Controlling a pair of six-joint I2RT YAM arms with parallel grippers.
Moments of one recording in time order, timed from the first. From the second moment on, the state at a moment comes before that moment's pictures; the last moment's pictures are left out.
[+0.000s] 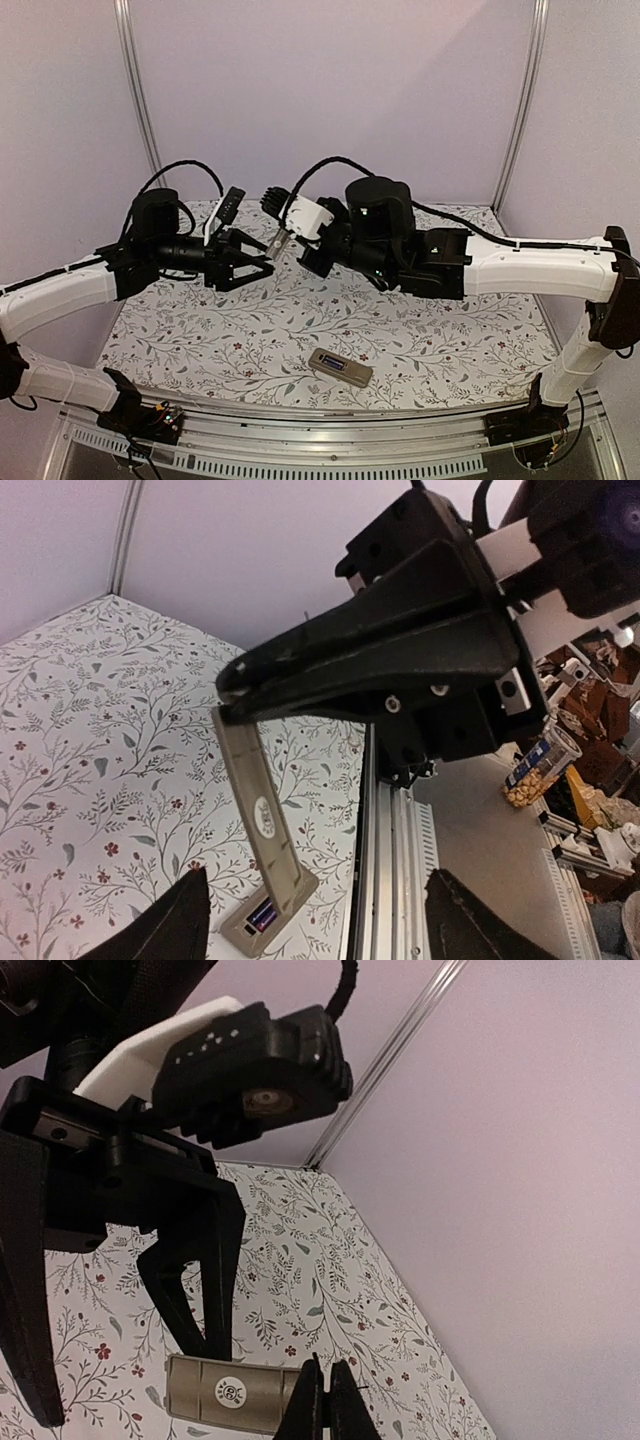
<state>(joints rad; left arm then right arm) -0.57 1.14 0.79 0.10 0.91 -0.18 1.19 1.67 1.41 0.08 0.30 -0.48</state>
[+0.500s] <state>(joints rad) -0.57 1.21 0.82 0.21 0.95 -0.32 1.19 1.67 1.41 0.10 0.22 -0.57</state>
